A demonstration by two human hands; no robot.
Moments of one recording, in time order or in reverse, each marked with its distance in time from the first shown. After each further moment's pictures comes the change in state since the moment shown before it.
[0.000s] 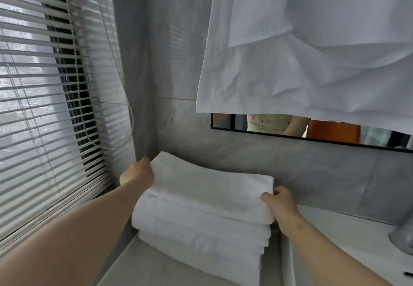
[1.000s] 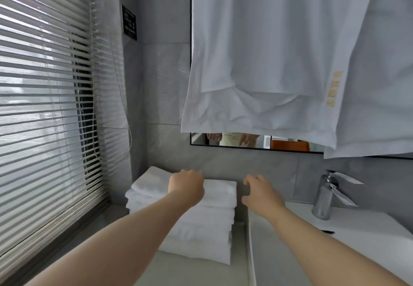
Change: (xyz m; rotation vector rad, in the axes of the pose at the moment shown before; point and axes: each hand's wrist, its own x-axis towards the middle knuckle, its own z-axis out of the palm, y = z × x) left_hand -0.193 0.069 -0.062 0.206 0.184 0.694; right_hand -0.155 -0.063 -0.072 -0.912 0.045 -0.457
